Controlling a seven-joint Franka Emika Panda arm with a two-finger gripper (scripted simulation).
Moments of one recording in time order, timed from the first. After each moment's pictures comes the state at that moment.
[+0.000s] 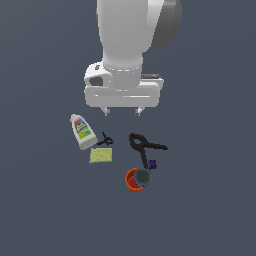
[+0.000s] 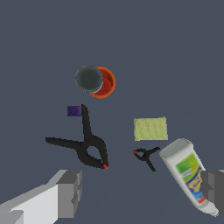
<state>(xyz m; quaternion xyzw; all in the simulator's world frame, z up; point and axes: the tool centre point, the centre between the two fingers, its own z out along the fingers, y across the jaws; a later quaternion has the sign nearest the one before) 0.009 -0.016 0.313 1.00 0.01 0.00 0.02</state>
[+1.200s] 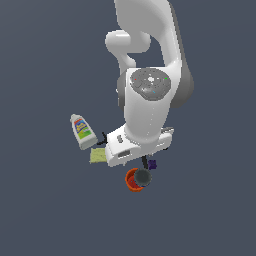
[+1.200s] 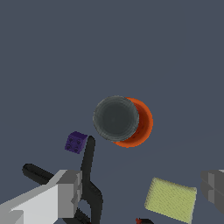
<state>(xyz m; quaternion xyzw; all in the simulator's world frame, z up) 0.109 0.033 0.199 0.98 0.18 0.00 0.01</state>
